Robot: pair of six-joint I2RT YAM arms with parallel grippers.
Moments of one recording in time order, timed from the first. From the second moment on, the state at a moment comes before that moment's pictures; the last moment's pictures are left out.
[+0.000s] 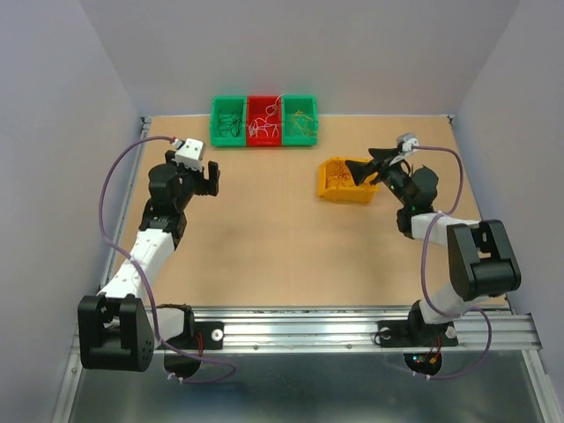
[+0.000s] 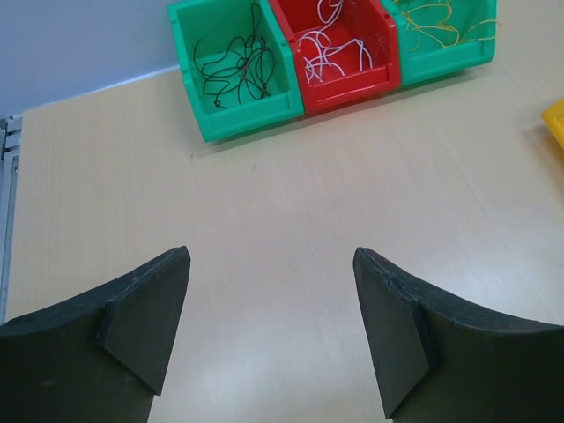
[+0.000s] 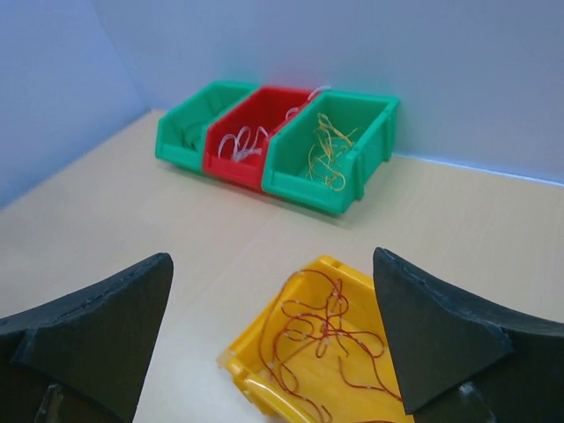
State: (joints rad) left arm -0.08 1.15 0.71 0.24 0.19 0.11; right arm 0.10 1.60 0.66 1.11 -0.48 0.23
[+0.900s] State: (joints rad) left arm -0.08 0.88 0.52 0.32 0.19 0.00; right arm 0.10 0.60 0.44 0.30 0.10 0.41
